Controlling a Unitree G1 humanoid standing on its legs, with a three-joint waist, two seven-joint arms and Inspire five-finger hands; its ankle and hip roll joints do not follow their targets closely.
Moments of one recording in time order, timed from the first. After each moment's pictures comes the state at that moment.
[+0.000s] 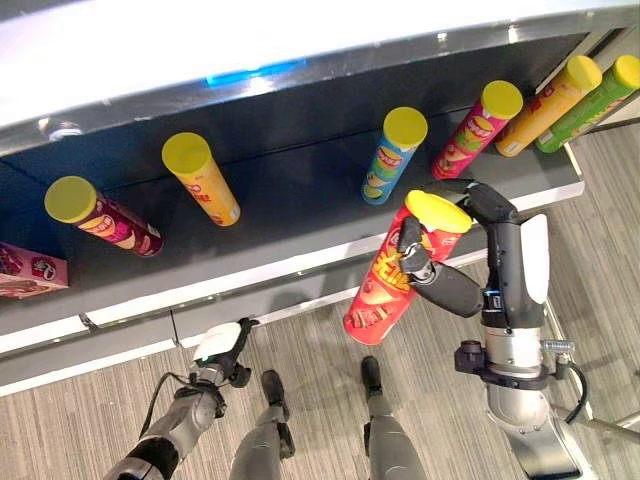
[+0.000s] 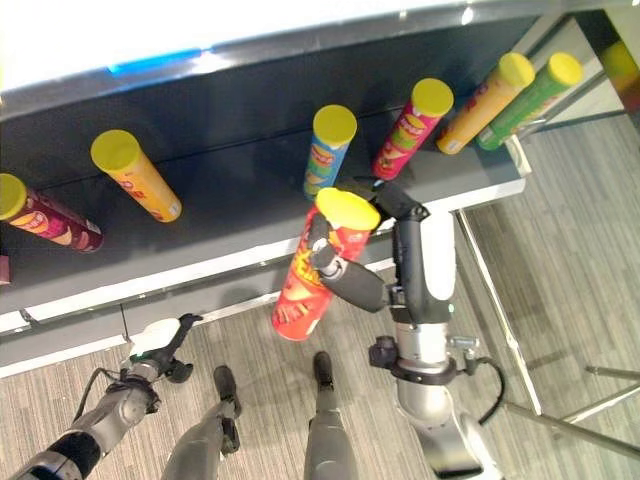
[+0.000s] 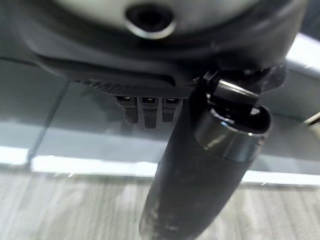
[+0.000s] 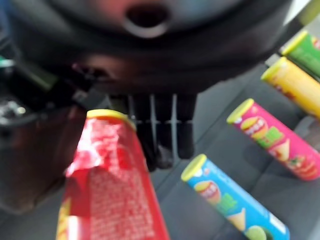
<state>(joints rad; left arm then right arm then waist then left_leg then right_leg) -0.16 0.50 -0.43 0.85 0.56 -0.15 0.34 0.07 -0.48 0.13 -0.42 -0.42 -0.27 -0.51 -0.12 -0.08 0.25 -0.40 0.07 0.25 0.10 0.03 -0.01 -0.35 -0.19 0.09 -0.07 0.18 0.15</state>
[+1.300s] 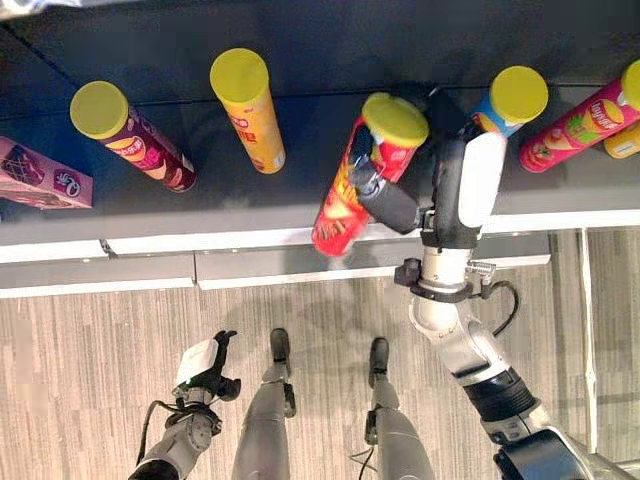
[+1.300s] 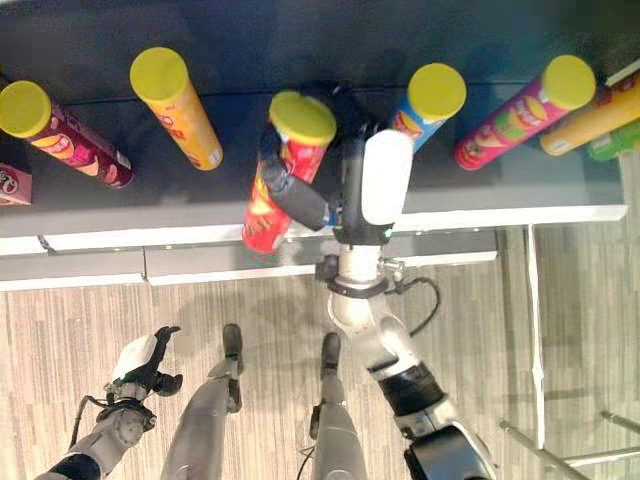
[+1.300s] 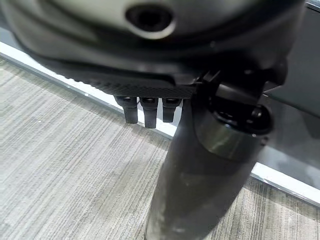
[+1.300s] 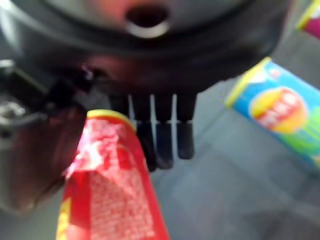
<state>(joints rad) -0.13 0.42 -0.36 0.88 0.47 -0.15 0.50 -0.52 -0.34 0.31 -0.01 -0.67 -0.14 -0.87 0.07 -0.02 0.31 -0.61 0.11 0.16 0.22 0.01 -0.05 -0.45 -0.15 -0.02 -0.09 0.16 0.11</state>
